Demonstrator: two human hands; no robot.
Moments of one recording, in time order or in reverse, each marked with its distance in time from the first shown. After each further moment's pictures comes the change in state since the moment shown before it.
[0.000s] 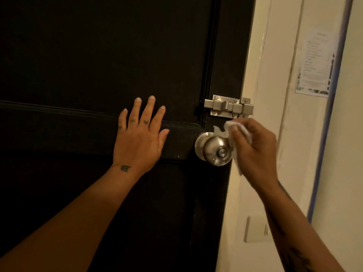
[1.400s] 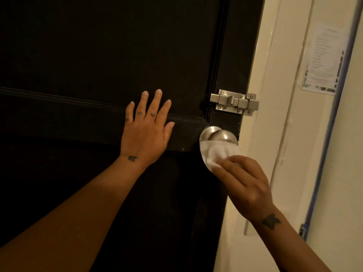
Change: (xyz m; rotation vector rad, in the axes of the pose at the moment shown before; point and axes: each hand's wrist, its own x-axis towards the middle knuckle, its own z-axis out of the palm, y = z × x) left_hand -0.002 0.001 0.001 -0.025 0.001 -0.016; right_hand -0.061 0.027 -0.003 -0.527 -0.052 -0.905
